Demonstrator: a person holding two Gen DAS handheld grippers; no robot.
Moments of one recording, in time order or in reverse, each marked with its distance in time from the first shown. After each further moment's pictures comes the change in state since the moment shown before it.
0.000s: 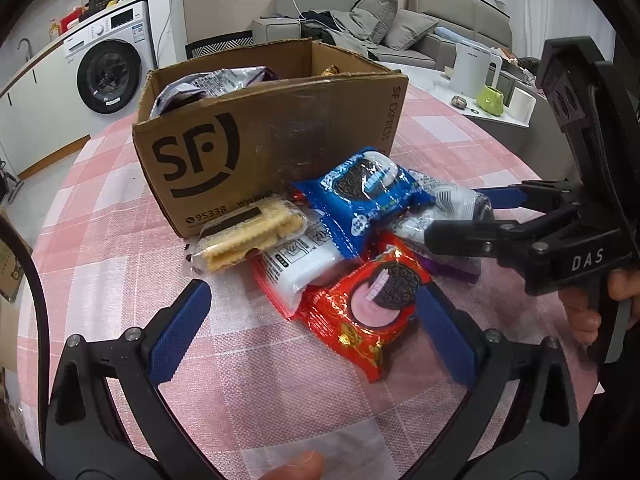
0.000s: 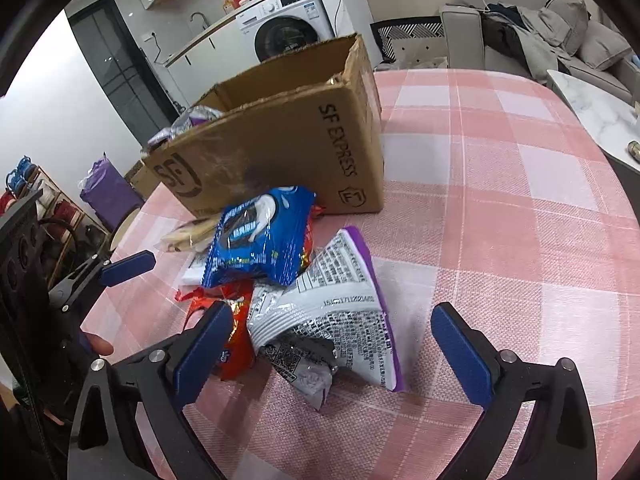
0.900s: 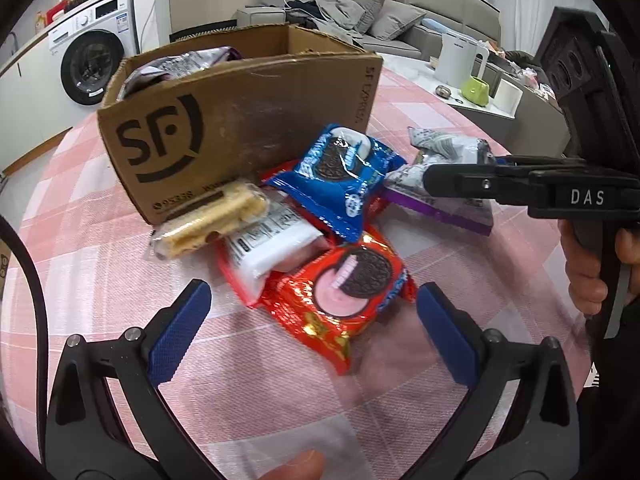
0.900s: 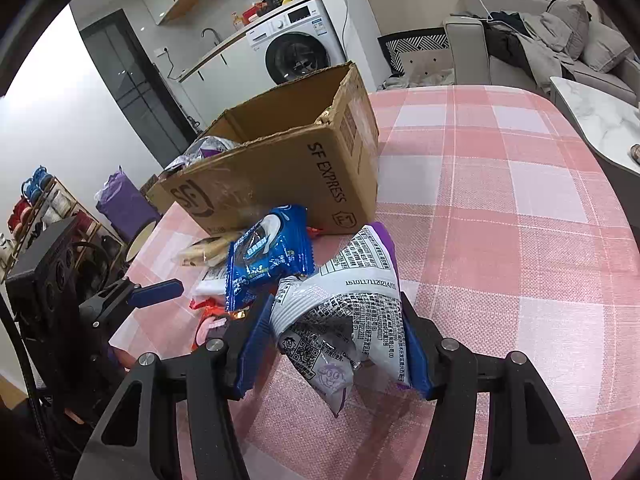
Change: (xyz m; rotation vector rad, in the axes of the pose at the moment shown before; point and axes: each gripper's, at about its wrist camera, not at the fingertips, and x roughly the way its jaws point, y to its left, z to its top) left arm 0.022 -0.020 -0.005 0.004 0.037 -0.068; right arm -0.025 -0.014 0.003 -0.005 -0.054 0.057
